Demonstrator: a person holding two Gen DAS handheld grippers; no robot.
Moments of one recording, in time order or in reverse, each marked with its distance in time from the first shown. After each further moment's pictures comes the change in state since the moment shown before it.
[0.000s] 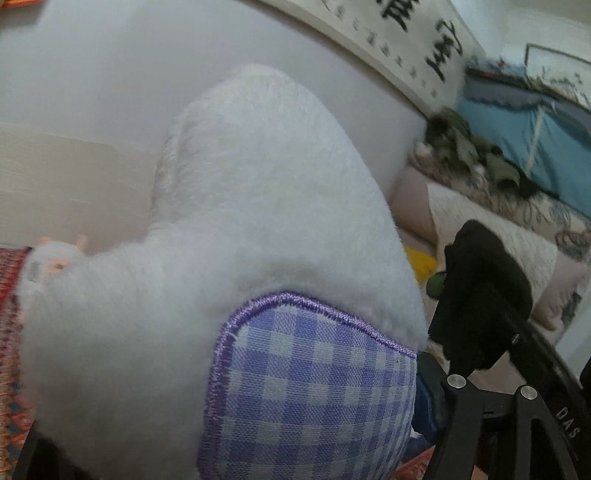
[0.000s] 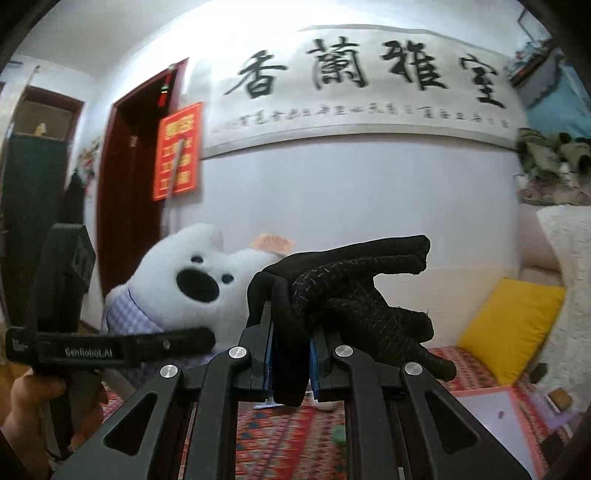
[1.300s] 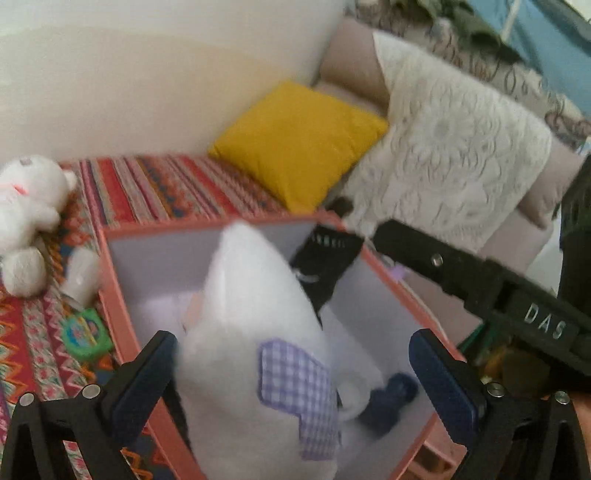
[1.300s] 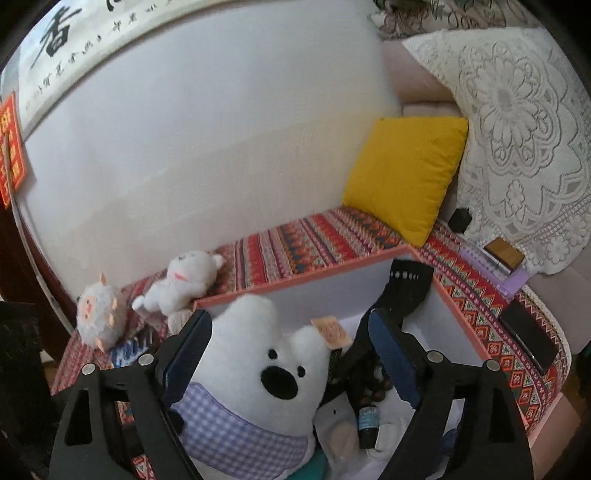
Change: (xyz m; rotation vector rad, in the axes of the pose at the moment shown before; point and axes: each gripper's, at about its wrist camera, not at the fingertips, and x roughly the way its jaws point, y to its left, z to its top) left arm 0.193 -0.064 -0.082 0.058 0.335 -0.202; right arm 0.082 -0.220 -0.079 0.352 0.419 -0.363
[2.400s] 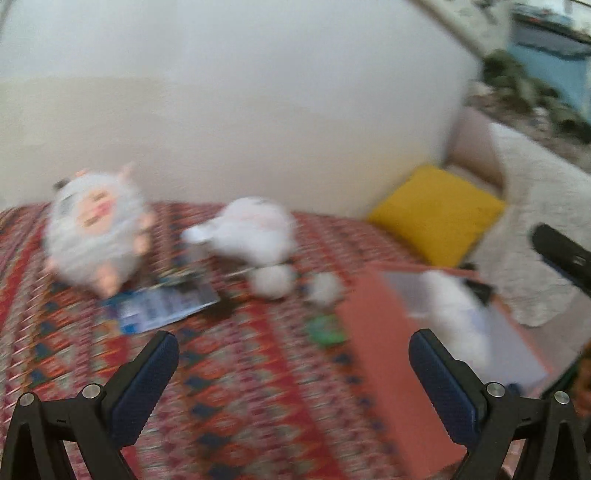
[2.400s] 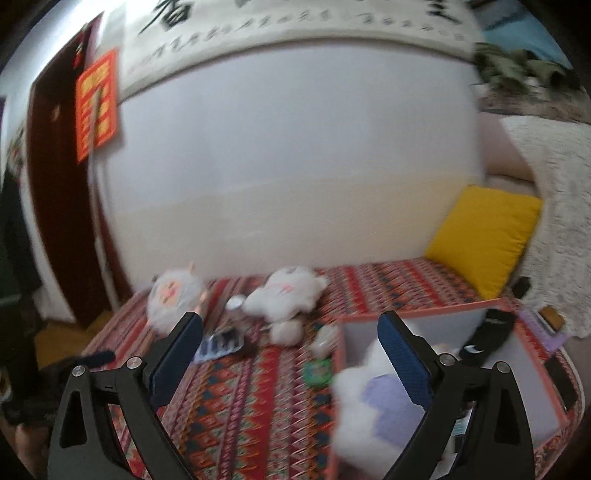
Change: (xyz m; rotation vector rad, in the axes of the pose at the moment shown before) left arm -0.179 0.156 -0.056 -0.142 -0.194 0.421; right arm -0.036 0.194 -0.050 -0.274 -0.057 0.212
